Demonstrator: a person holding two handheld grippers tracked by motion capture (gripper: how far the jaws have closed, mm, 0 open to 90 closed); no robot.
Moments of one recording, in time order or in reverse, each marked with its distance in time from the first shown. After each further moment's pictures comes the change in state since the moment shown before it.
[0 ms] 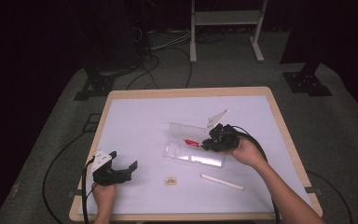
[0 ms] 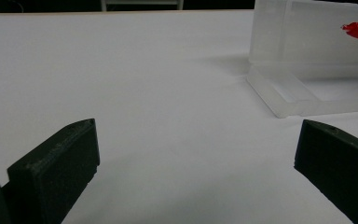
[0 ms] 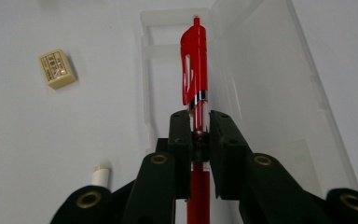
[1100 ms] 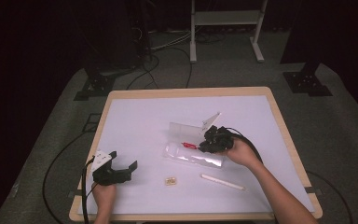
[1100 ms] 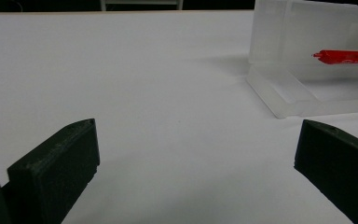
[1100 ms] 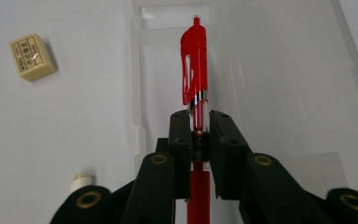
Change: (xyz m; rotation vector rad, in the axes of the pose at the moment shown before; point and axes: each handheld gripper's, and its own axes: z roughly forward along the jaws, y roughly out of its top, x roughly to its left) left arm 0.001 0.000 0.000 0.001 -0.003 -0.001; right arm -0.006 0.000 0.028 0.045 0.016 -0.006
